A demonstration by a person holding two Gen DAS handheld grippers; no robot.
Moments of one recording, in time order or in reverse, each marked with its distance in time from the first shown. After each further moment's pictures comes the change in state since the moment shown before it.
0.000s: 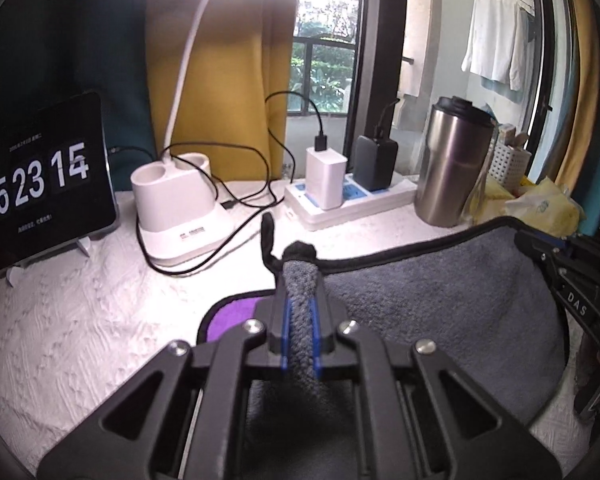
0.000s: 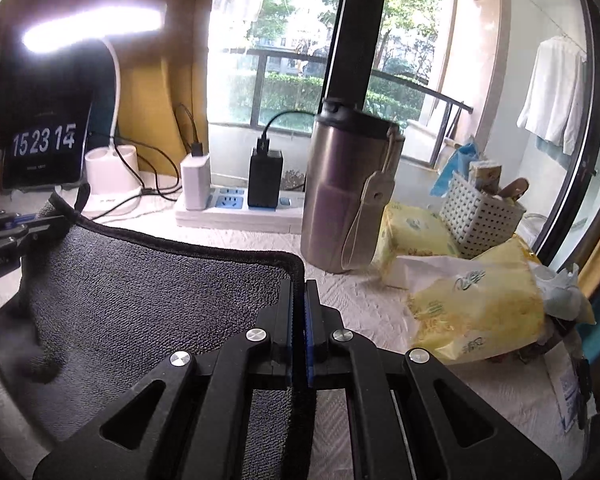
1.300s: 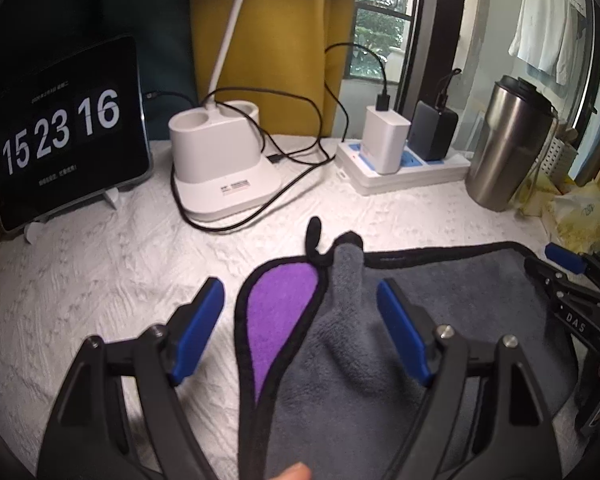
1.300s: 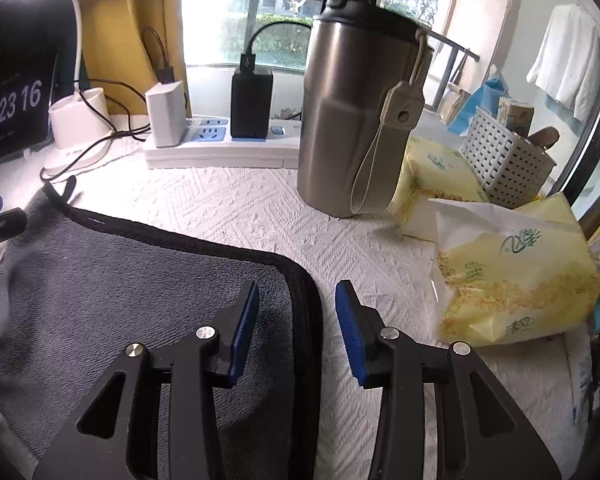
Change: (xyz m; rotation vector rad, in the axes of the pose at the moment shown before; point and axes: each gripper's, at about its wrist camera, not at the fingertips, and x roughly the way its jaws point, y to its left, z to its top) left arm 0.012 0.023 -0.005 -0.097 0.139 0.117; right arm 0.049 -0.001 -0.007 0.019 0.222 -0.007
